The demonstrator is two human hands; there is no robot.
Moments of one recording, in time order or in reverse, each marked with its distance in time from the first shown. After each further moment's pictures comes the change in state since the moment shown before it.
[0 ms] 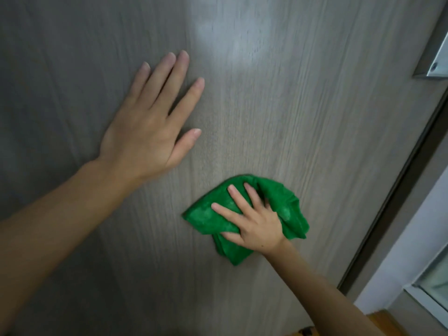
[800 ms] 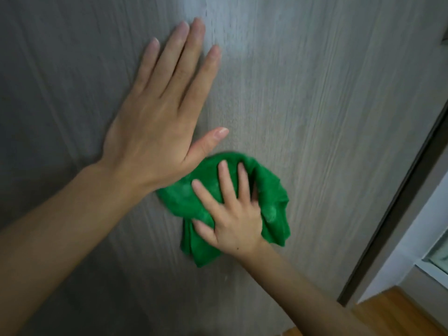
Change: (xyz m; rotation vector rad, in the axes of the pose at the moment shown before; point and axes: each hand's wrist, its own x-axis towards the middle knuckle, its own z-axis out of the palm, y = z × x) left_hand -0.003 -0.003 -0.003 -0.126 0.007 0.045; right_hand 0.064 -0.076 0.004 -0.017 0.058 0.284
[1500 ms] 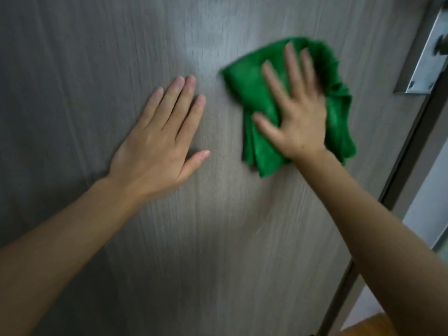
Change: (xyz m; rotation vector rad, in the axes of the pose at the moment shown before) left_hand 0.002 0.004 0.004 0.204 -0.036 -0.024; right_hand 0.153 0.167 -0.058 -0.051 0.122 -0.095
